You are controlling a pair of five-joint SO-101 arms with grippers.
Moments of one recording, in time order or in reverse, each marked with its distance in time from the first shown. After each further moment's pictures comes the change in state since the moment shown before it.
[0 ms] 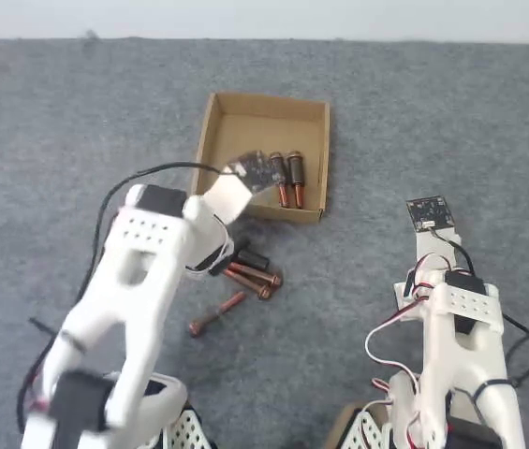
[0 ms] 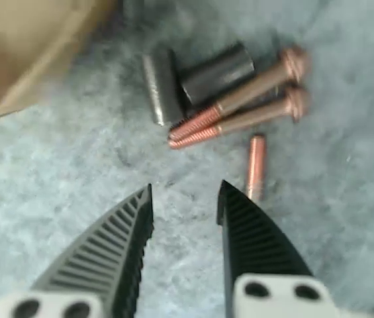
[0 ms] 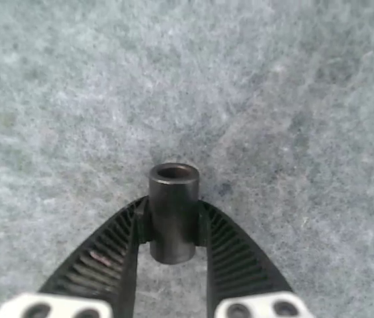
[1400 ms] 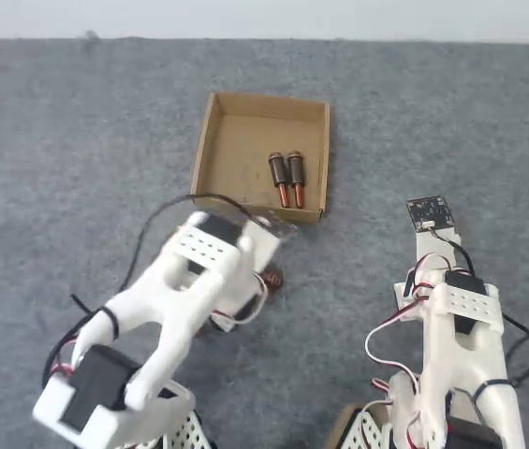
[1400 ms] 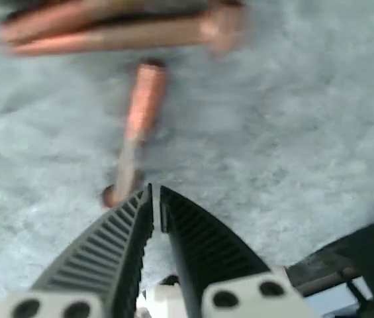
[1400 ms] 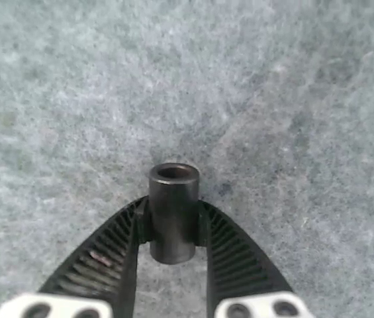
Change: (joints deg) left arm 15.0 10.3 10.1 5.5 23.0; right arm 0.0 0.0 0.0 0.0 0.1
